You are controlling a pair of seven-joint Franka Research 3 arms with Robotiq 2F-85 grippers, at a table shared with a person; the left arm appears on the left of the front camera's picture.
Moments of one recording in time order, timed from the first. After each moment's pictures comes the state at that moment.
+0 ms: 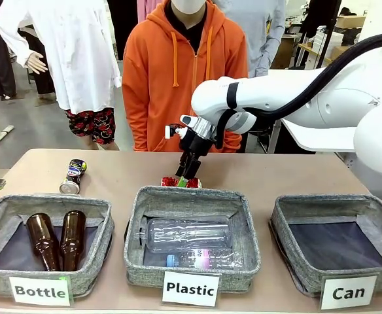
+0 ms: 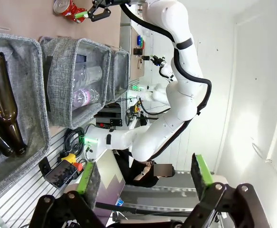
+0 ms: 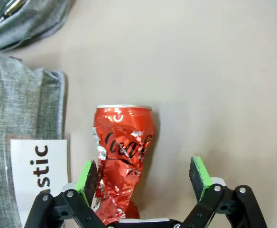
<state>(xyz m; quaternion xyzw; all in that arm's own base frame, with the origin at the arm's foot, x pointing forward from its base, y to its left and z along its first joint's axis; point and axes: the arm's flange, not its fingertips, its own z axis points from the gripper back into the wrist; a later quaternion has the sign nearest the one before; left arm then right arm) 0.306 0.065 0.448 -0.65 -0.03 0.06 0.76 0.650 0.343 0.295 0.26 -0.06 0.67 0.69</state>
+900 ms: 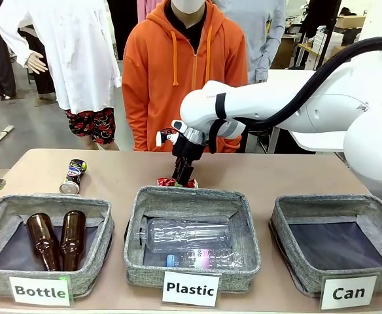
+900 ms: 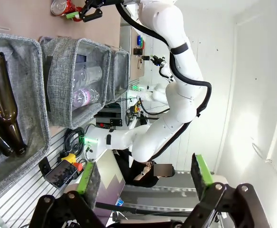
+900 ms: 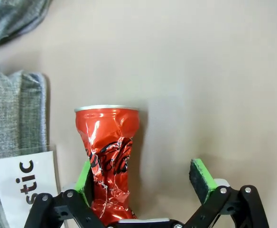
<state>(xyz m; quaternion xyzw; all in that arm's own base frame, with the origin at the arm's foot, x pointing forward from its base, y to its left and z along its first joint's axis) 0.306 0.065 0.448 -0.65 -0.03 0.06 0.76 0.639 0.370 0.286 0.20 -0.05 0.69 0.70</state>
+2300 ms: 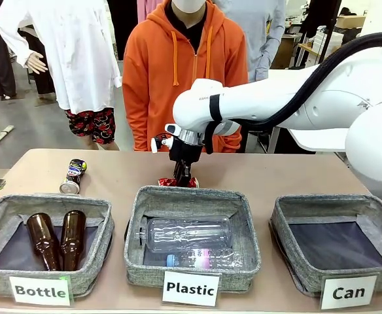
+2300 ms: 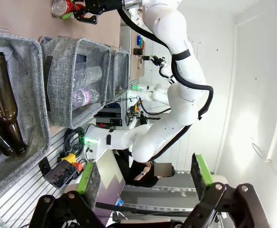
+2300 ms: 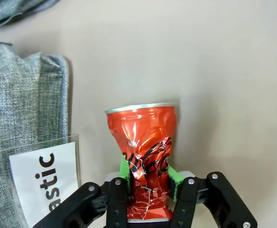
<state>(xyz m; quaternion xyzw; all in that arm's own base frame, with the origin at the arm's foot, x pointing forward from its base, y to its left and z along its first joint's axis) 0.306 0.065 0.448 -0.65 -0.03 0.06 0.76 0.620 0.379 0.292 0.18 0.00 0.71 0.68</state>
